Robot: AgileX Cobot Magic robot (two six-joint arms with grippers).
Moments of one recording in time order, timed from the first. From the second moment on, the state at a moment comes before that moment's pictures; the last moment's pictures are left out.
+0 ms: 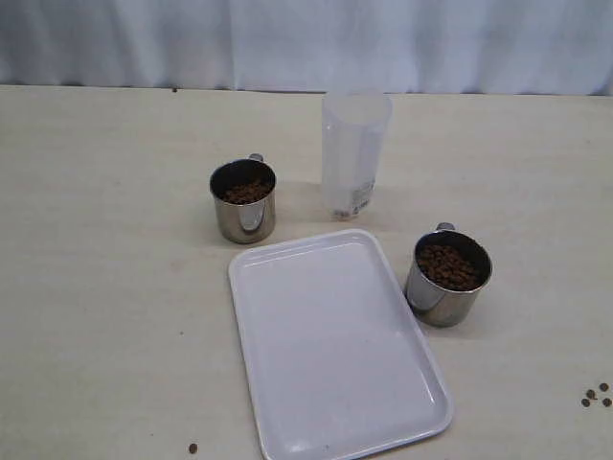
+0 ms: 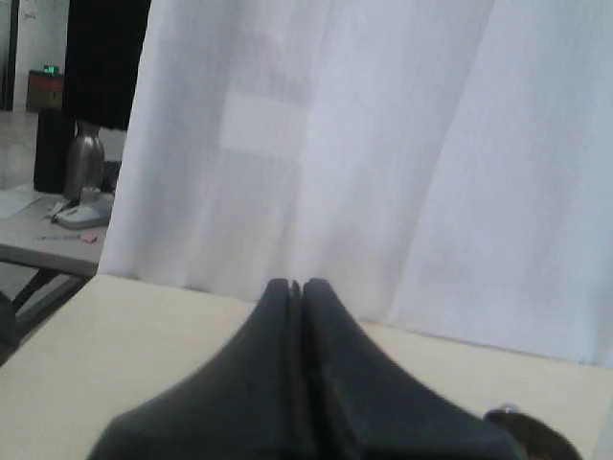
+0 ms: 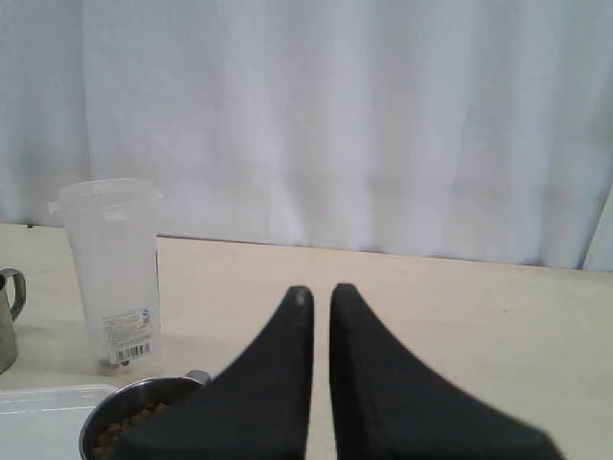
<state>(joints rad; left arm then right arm) 0.14 0.00 0.00 -0.03 0.00 -0.15 0.07 0.00 0.00 0.01 0.11 -0.08</state>
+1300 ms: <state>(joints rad) 0.14 0.19 0.00 0.16 -0.41 -0.42 0.07 0.00 0.00 0.01 0.11 -0.08</state>
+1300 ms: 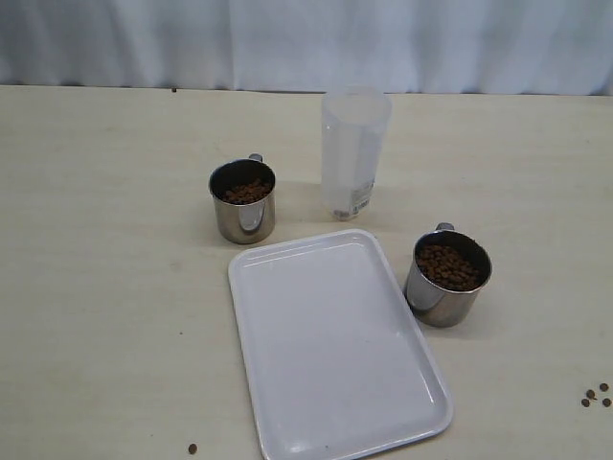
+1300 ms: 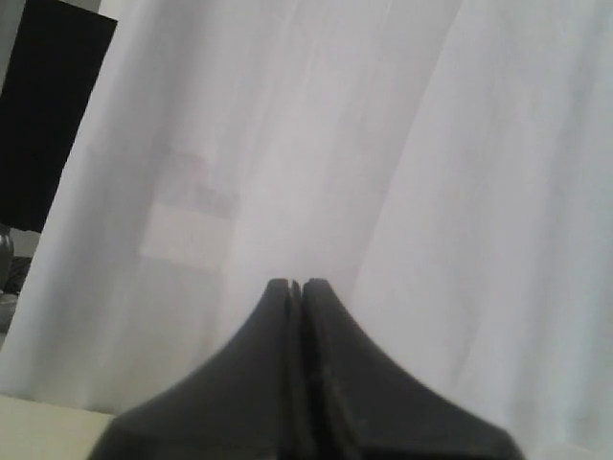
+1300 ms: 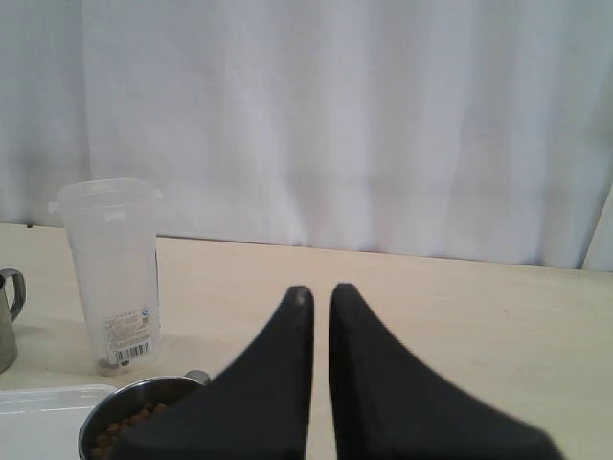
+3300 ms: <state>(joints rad) 0.14 1.48 -0.51 0.78 -0.39 -0.55 0.07 0.00 0.00 0.01 0.11 -0.08</state>
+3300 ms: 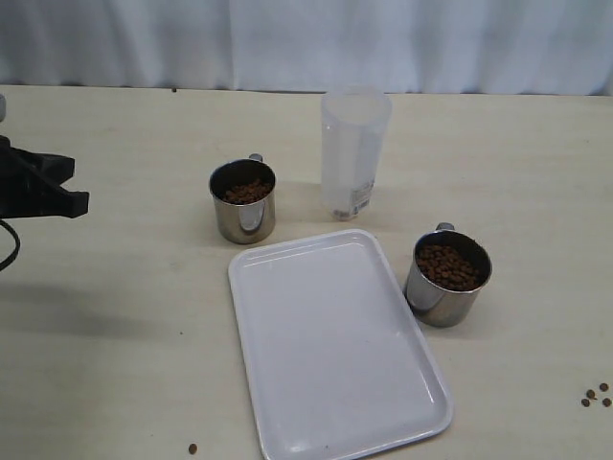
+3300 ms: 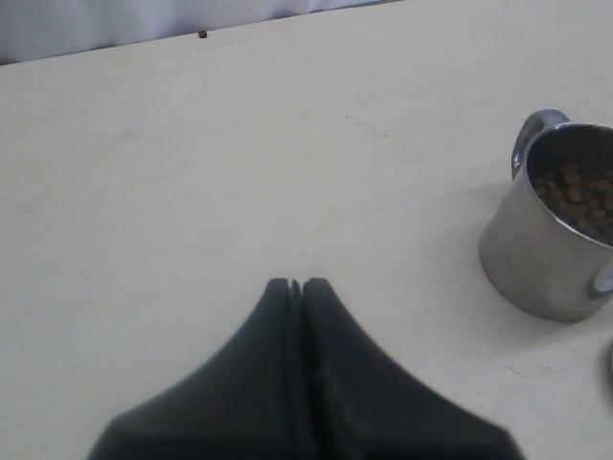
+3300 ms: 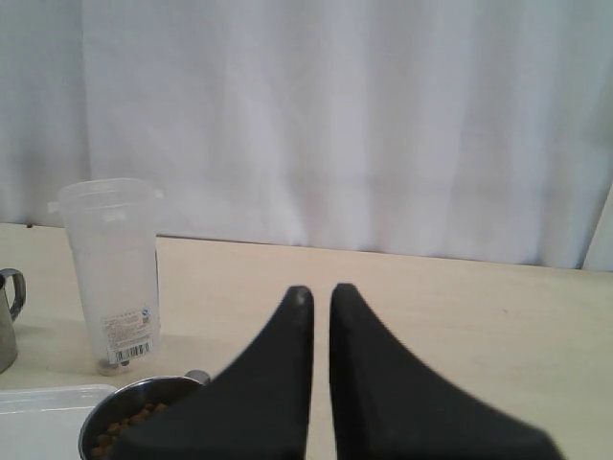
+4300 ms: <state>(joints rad) 0.11 1.57 -0.51 0.86 -0.48 -0.36 0.07 0.00 0.00 0.01 0.11 -0.08</state>
